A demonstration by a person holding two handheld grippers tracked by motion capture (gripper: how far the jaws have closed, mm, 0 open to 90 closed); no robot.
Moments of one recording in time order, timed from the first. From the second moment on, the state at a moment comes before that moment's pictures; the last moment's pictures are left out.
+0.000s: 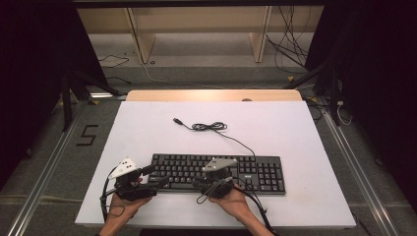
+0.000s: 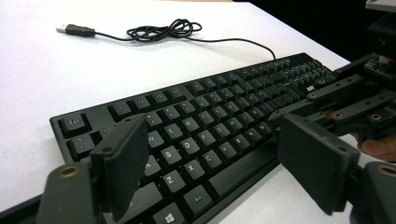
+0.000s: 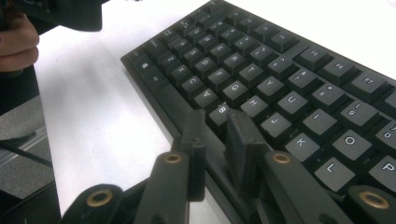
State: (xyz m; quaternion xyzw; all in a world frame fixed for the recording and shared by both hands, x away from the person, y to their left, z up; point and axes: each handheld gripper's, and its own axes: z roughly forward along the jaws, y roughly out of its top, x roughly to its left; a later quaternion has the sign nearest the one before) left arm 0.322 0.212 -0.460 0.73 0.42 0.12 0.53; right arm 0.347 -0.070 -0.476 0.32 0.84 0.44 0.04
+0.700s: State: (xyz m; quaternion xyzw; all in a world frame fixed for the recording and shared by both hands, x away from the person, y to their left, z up) left arm 0.329 0.210 -0.462 0.73 0.43 0.12 0.52; right arm 0.347 -0.081 -0.466 0.33 0.82 0.46 0.04
